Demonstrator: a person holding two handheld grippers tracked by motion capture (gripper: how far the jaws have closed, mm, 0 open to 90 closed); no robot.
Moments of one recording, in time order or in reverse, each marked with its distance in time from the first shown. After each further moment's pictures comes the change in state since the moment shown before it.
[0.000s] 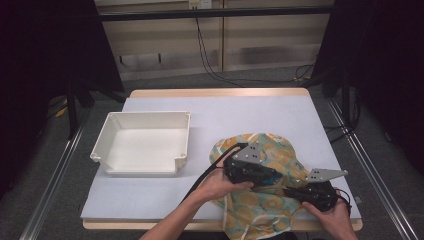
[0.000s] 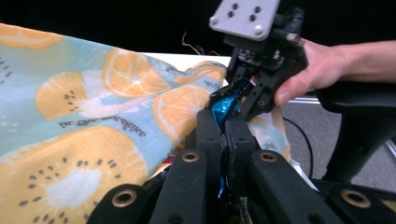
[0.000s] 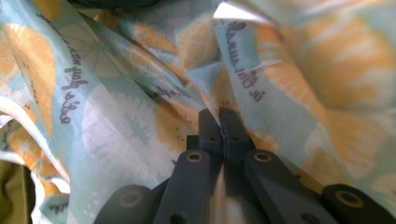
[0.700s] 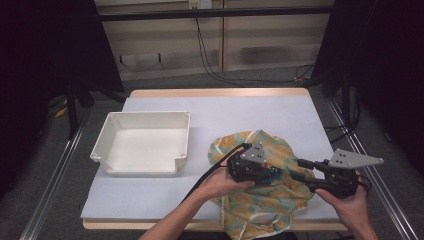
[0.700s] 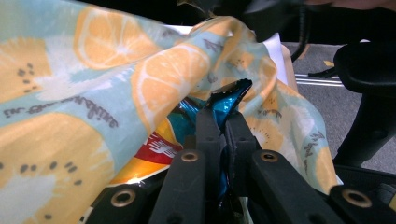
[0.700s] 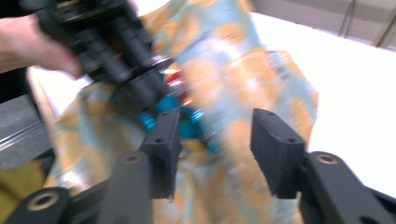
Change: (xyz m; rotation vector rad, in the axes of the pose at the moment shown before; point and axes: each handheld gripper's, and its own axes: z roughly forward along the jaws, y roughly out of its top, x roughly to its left) left arm 0.008 -0.006 0.017 0.085 0.007 -0.008; right arm 0.006 0.056 -0.058 -0.235 -0.050 -0.087
